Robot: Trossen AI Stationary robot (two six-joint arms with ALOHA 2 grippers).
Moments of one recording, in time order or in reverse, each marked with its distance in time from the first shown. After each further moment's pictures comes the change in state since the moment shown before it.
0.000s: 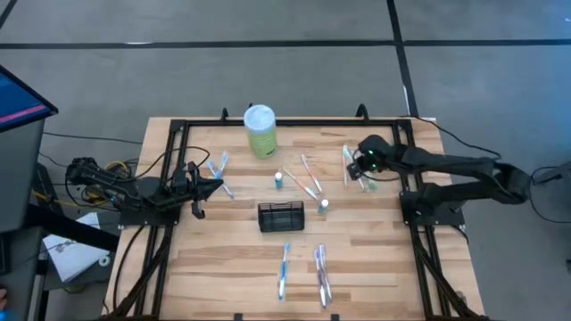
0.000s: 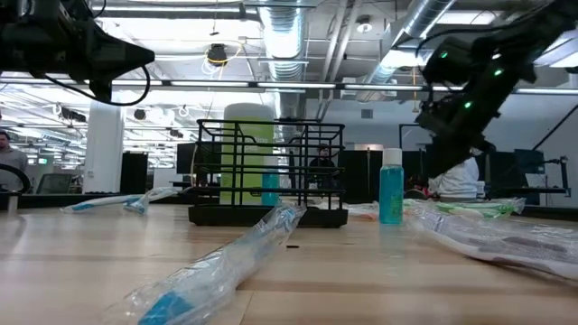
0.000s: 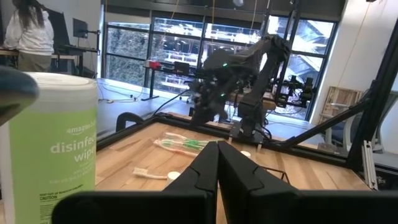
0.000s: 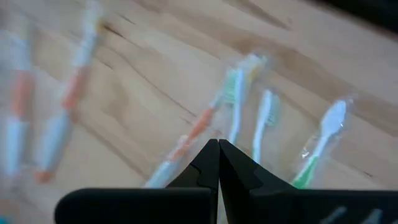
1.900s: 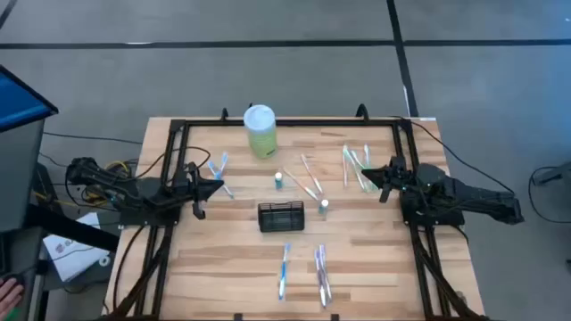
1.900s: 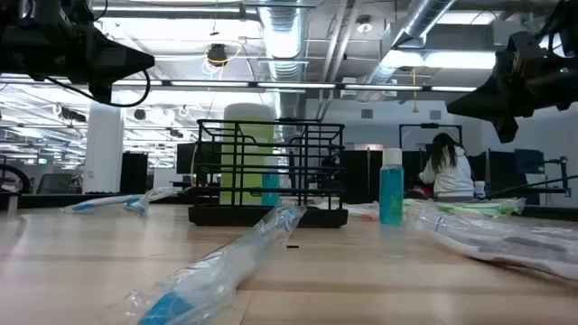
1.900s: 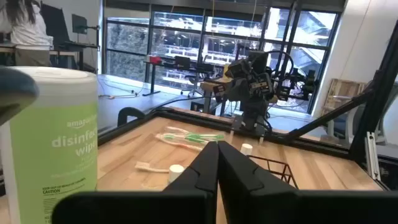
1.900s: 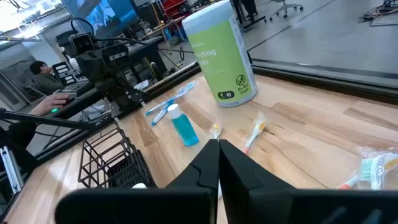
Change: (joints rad) left arm 0.000 0.000 0.000 -0.033 0.001 -0.002; right arm 0.347 -1.098 -0.418 0.131 0.016 0.030
